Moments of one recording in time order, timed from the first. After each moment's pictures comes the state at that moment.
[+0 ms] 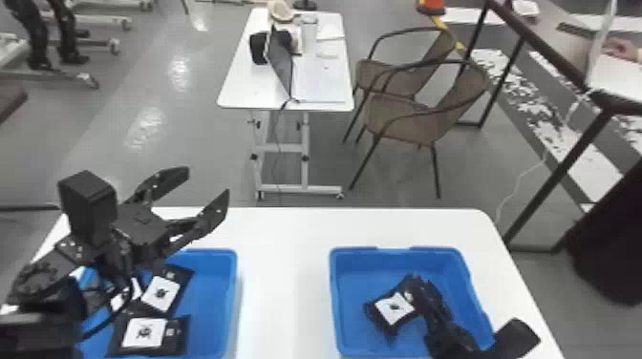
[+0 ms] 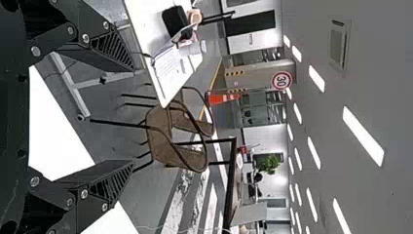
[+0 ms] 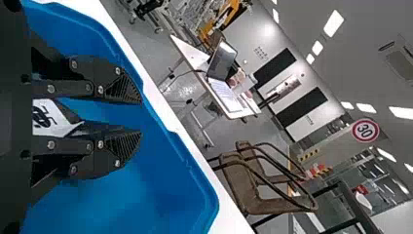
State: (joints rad) left arm 0.19 0.02 0.13 -1.96 -0.13 0.22 -0.66; right arm 0.19 0.00 -0.10 -1.16 -0.62 -0.23 0.35
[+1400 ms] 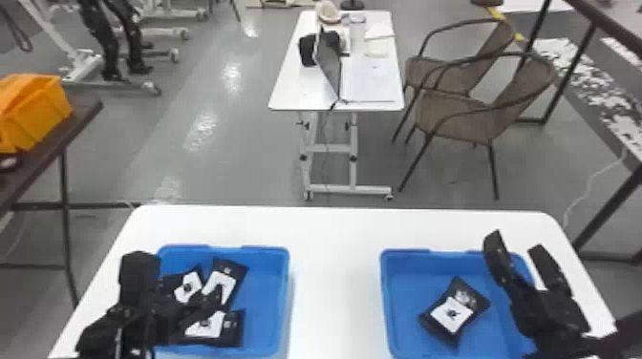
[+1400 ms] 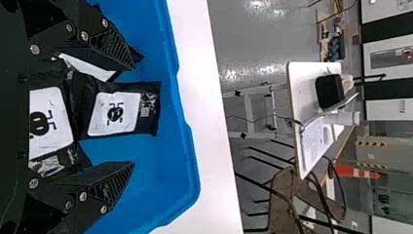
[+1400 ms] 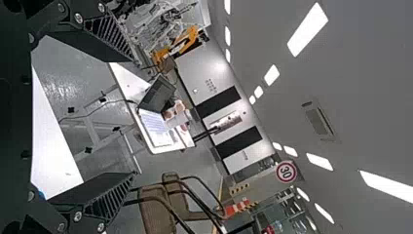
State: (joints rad) left arm 0.24 0.00 0.30 -1.75 -0.32 0.47 -0.58; right arm 0.33 0.00 -0.09 -1.59 -0.54 -0.27 0.32
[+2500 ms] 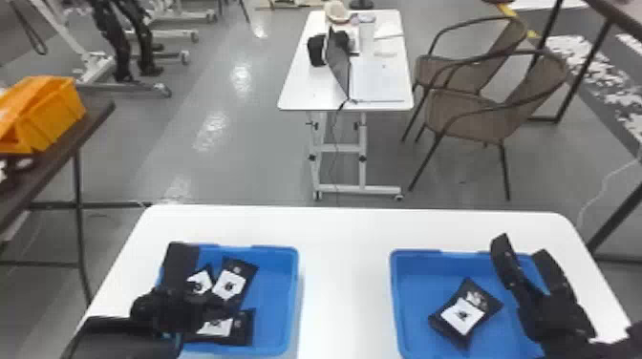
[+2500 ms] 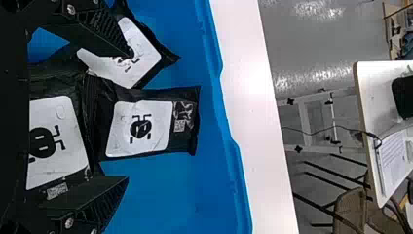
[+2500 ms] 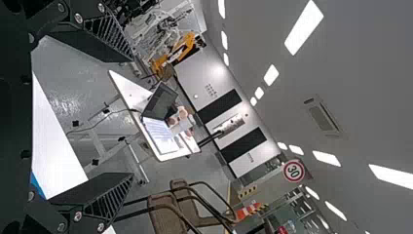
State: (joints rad) left arm 0.05 0.00 0.26 -1.51 -0.47 0.60 -0.54; right arm 0.31 0.00 -0.08 -1.55 -0.61 -0.26 0.35
